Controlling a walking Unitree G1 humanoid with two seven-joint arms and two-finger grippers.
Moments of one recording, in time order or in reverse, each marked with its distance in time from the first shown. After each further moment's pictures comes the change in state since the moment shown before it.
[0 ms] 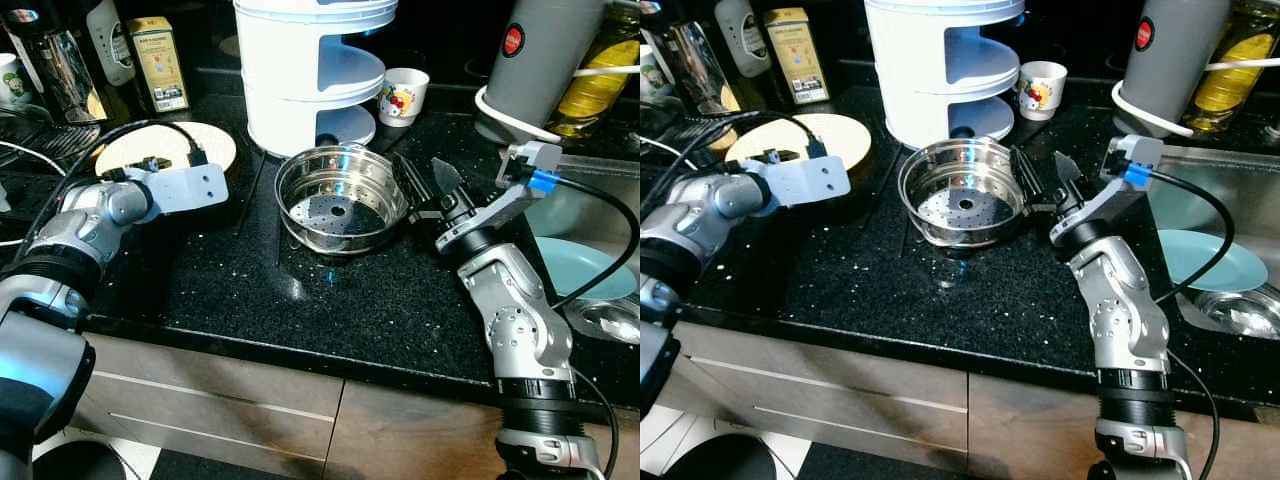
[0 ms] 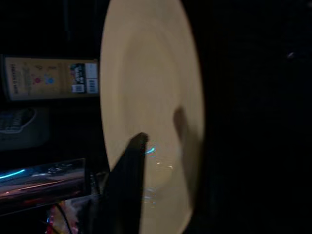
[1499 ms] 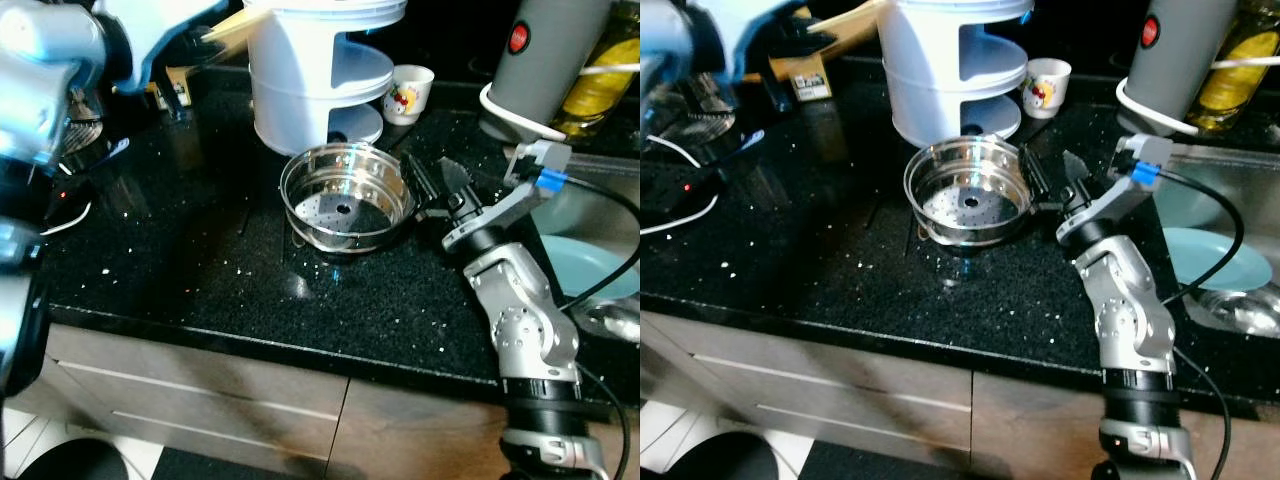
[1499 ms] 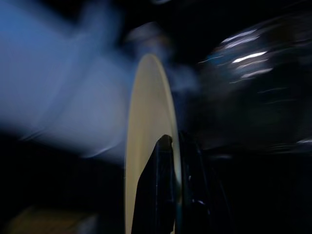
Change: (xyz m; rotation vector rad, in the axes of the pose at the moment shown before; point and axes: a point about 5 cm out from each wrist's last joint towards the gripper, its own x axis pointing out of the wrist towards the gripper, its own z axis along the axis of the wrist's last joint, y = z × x) left arm -0.094 0.119 0.094 -0.241 -0.745 -0.284; right arm -0.002 -0.004 0.002 -0.008 -0.003 -0.027
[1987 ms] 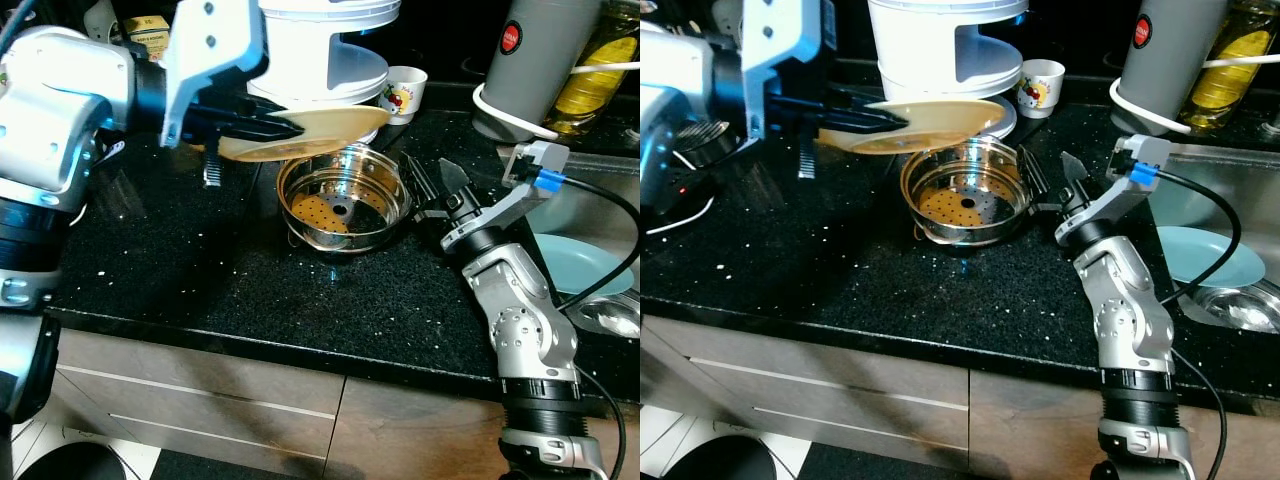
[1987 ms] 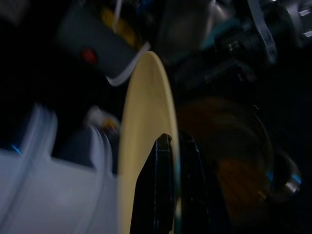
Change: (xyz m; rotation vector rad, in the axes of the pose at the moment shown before) left arm 0.026 -0.028 0.039 0.133 -0.257 -0.085; right arm 0.000 0.000 -0.001 0.004 0.000 0.000
